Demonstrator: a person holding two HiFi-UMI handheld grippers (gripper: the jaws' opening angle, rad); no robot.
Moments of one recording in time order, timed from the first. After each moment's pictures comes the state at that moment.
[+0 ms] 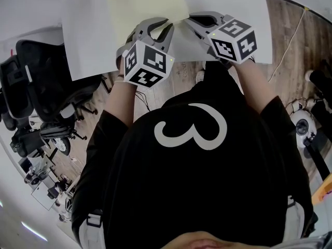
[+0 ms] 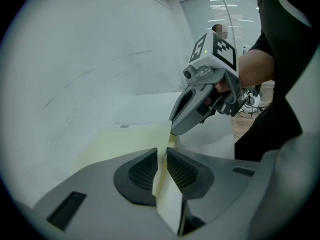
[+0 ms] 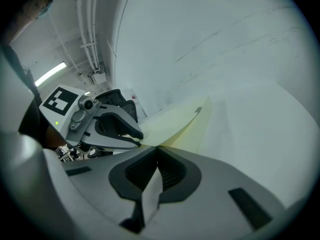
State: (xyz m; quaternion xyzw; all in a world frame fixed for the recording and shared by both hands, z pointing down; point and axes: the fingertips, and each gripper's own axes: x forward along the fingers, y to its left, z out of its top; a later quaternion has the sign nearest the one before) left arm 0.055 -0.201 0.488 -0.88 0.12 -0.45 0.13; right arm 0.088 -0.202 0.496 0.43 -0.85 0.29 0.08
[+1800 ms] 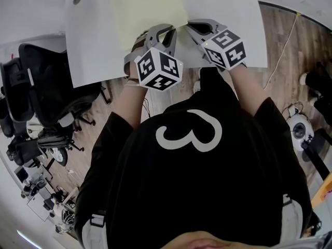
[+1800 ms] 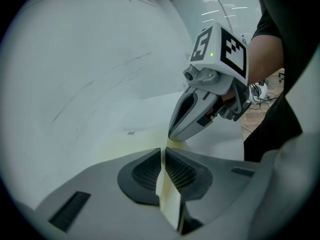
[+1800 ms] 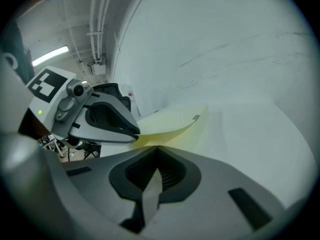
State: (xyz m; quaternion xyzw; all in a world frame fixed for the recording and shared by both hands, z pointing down) left arm 0.058 -0.205 0.480 -0.86 0.15 -0.44 0.20; right arm 0.084 -0.211 0.499 0.47 -0.84 0.23 0.11
